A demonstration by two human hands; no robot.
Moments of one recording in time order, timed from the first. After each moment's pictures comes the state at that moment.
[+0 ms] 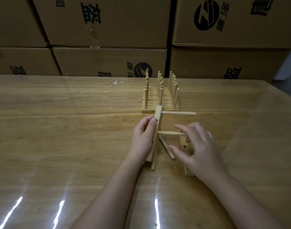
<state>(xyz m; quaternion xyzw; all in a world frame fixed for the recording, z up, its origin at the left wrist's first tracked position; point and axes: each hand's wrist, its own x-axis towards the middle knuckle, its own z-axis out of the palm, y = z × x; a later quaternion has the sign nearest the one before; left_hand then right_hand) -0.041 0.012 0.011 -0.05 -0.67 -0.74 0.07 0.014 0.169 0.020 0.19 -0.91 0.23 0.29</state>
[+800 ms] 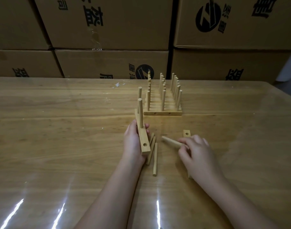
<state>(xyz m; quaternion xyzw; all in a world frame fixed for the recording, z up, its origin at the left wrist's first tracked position) -0.053 -0.004 0.014 0.16 -0.40 -0.90 0.01 0.010 0.154 0.008 0.06 -0.95 0.27 0.17</state>
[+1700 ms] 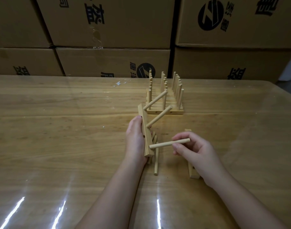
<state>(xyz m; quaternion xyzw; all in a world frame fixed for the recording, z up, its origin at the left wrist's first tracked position) -0.047 -0.001 0.011 0.11 -0.50 -0.86 0.07 0.018 0.149 0.024 0.09 -0.73 0.67 0.04</state>
